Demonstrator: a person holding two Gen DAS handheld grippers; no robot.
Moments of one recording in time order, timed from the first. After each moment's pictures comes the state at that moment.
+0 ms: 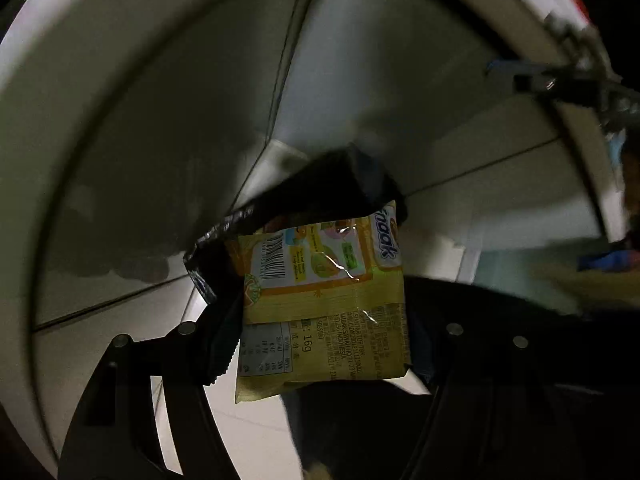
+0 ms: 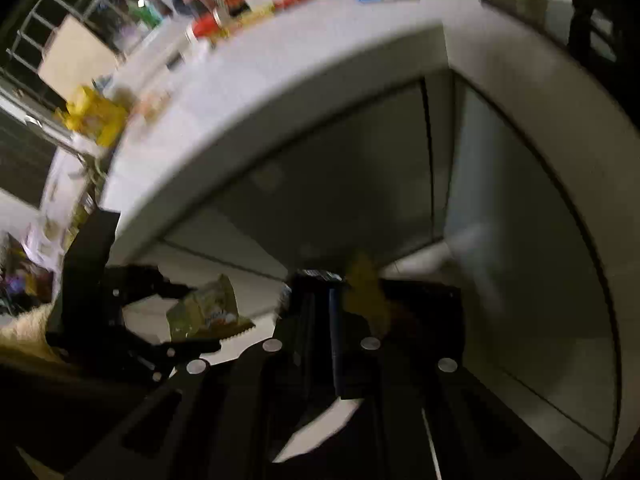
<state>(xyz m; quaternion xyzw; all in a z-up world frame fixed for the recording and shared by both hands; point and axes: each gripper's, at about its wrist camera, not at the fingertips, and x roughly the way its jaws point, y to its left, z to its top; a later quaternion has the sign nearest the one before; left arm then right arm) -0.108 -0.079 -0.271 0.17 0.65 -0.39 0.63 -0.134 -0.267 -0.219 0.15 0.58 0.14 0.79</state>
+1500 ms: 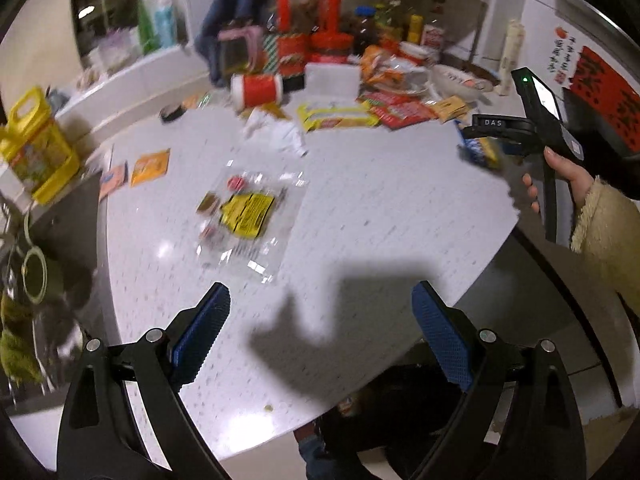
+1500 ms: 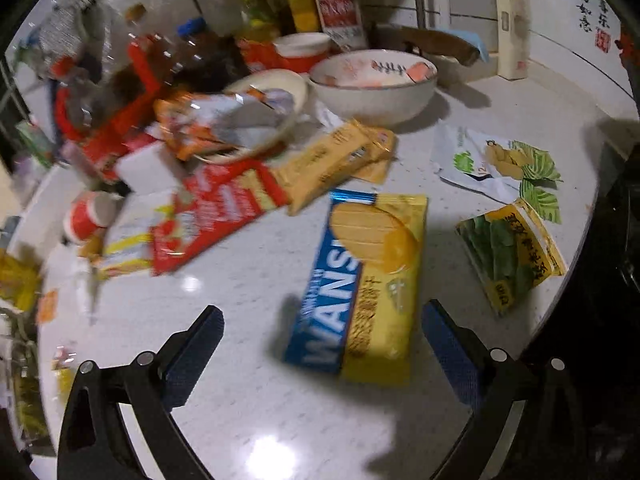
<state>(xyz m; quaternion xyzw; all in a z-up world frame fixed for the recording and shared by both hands) -0.021 0.031 -0.079 0.04 0.46 -0.13 0.88 0.153 -0.311 -0.145 0.14 0.47 -0.06 0.87</state>
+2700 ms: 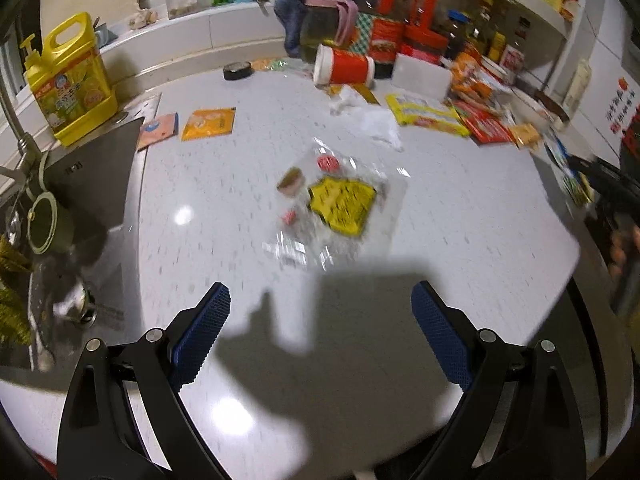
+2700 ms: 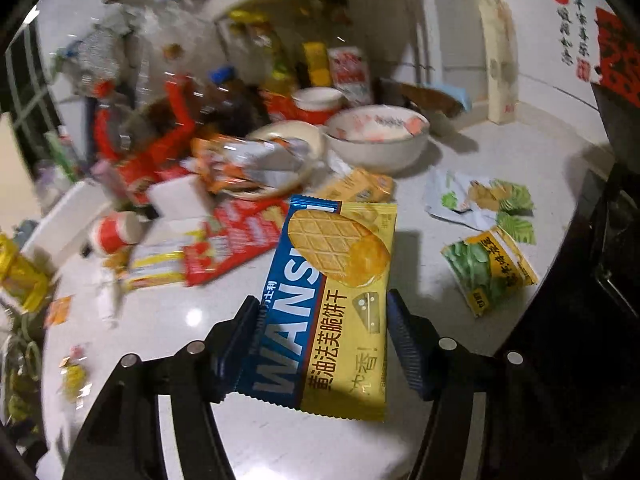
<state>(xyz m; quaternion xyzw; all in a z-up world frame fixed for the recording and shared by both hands) 0.030 0.096 -0.114 -0.03 0.47 -0.05 0.88 0.098 -0.291 -0.097 0.14 0.37 -0.01 0.92</state>
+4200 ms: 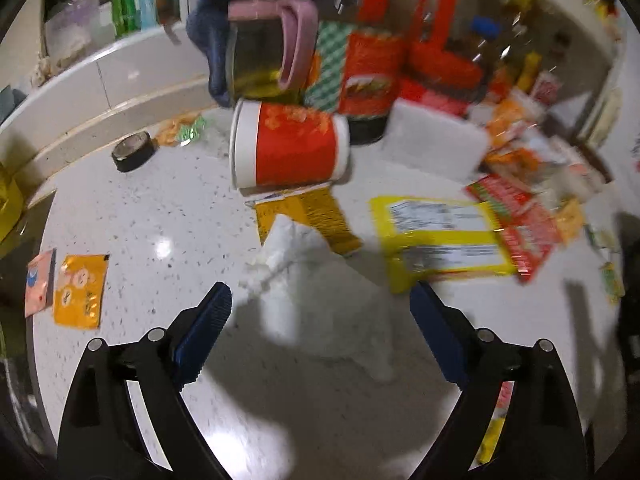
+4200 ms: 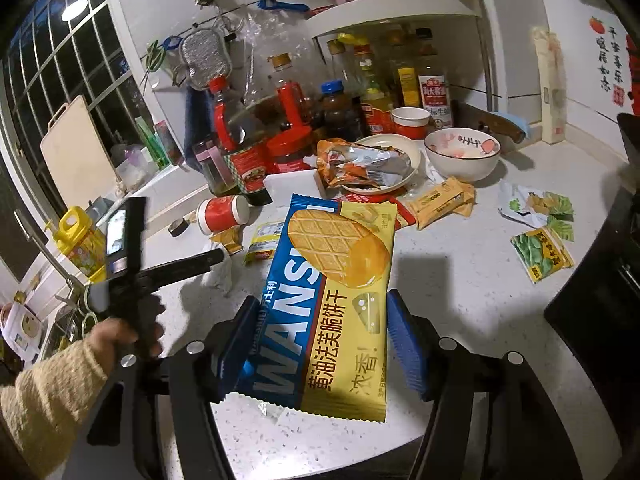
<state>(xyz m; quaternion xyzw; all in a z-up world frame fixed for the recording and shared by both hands) 0.239 0.020 -0.132 -0.02 0.46 -0.08 0.88 0.043 -0.232 -0.057 0.15 0.35 0.07 0.92</state>
